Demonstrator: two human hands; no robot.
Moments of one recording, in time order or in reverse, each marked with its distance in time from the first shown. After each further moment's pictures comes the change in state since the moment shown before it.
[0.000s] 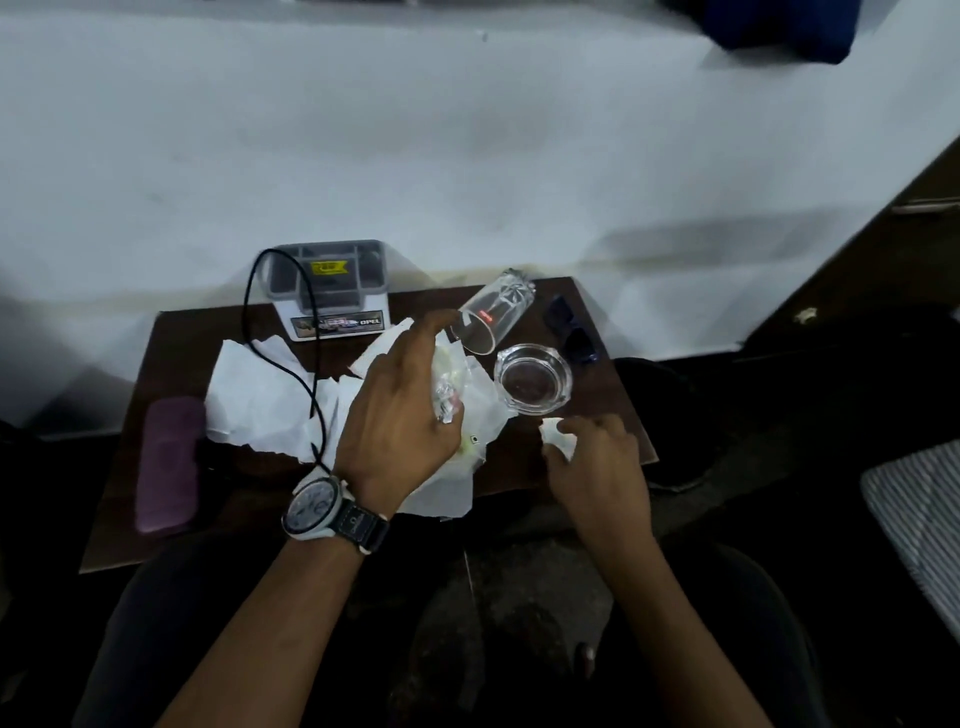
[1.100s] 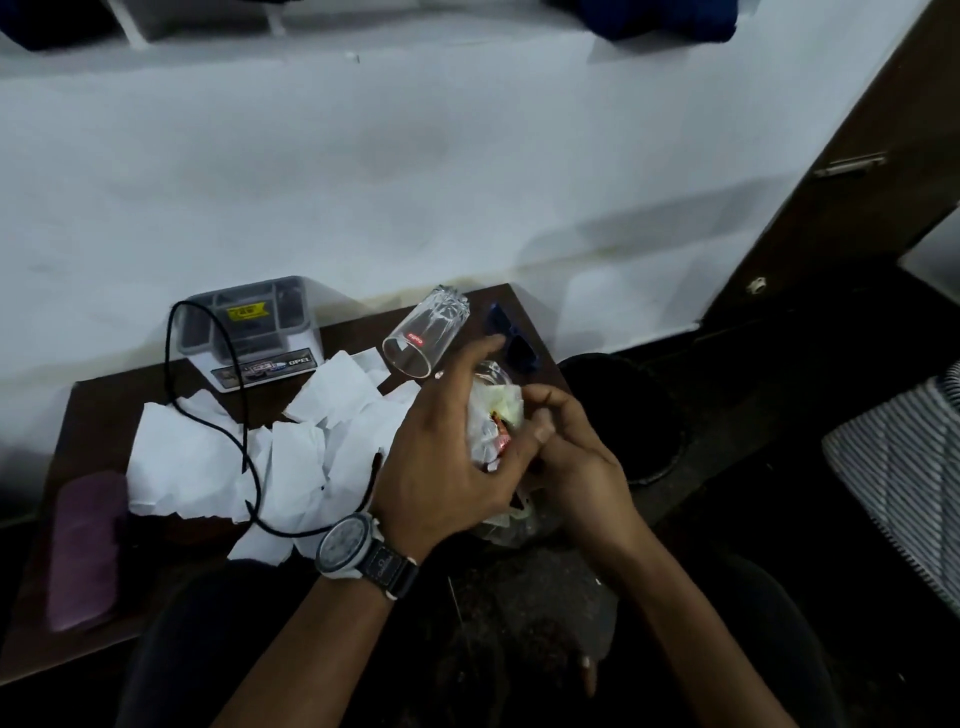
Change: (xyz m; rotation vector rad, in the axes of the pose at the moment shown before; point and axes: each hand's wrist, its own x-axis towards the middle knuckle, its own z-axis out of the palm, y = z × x) left_hand 0.006 0.065 0.062 -0.248 -0.055 0.212; right_hand 0.000 0.019 -0.043 1.284 -0.236 0.038
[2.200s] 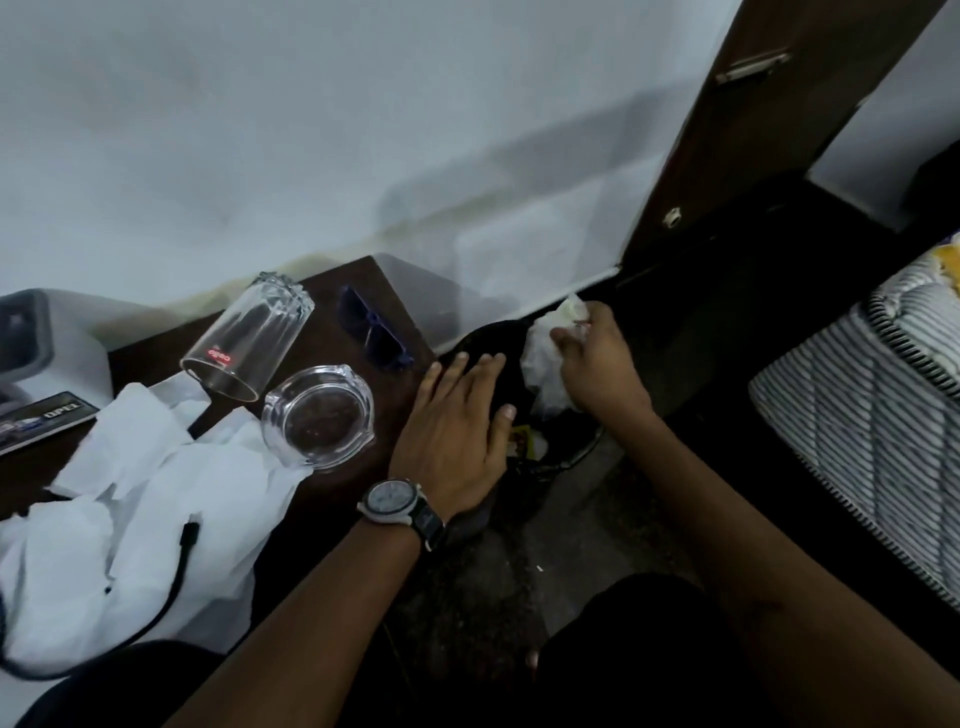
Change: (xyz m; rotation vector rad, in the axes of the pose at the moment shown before) left_hand 0.050 -0.058 0.188 0.461 -0.458 0.091; right_hand 0.143 0.035 -0.199 -0.787 0.482 -0.054
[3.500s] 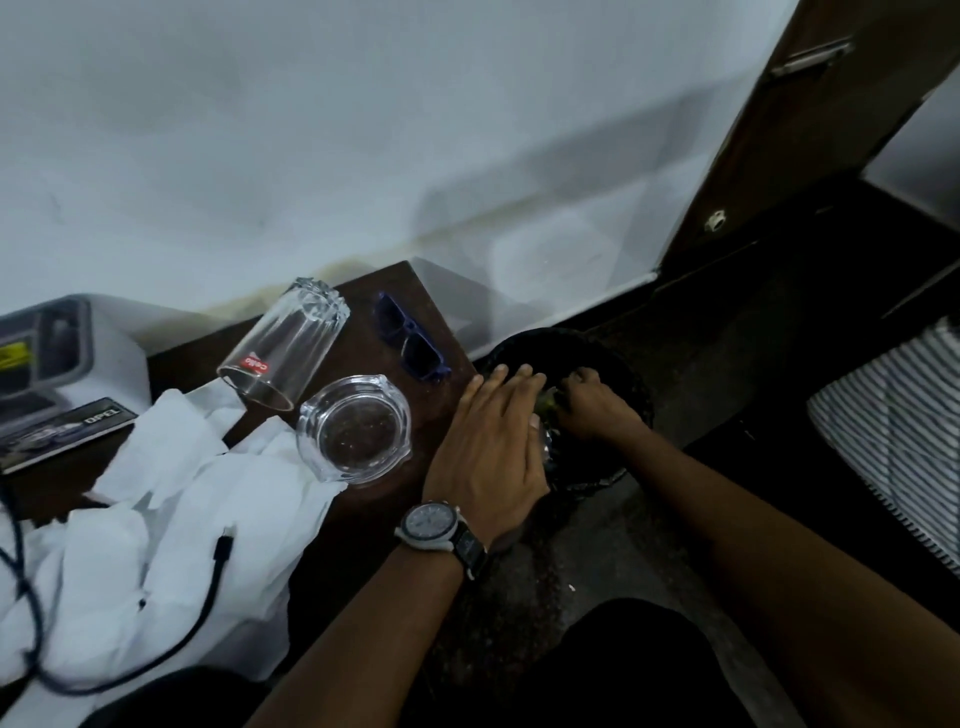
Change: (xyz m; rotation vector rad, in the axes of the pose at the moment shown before) left_hand 0.000 0.000 0.001 -0.102 0.023 -0.040; right_hand 0.048 0.079 0.080 -0.582 -0.519 0.012
